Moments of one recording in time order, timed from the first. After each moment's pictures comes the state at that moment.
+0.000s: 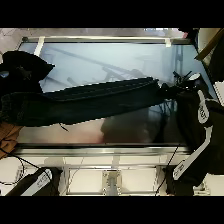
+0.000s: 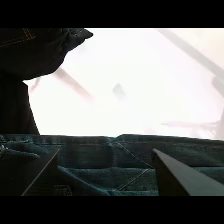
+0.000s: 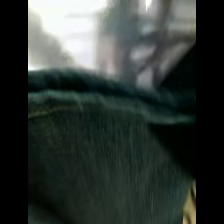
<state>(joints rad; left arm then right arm) 0.34 -1.05 1.17 1.16 -0.79 -1.34 -0.29 -2.06 1.72 -0.94 1.35 1.29</state>
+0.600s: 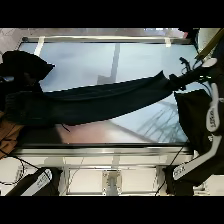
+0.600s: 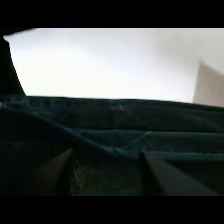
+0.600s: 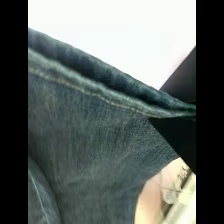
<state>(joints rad) 0.33 -1.05 1.17 1.16 -0.98 -1.34 -0.33 -1.79 1.74 -0.96 1.58 1.29</state>
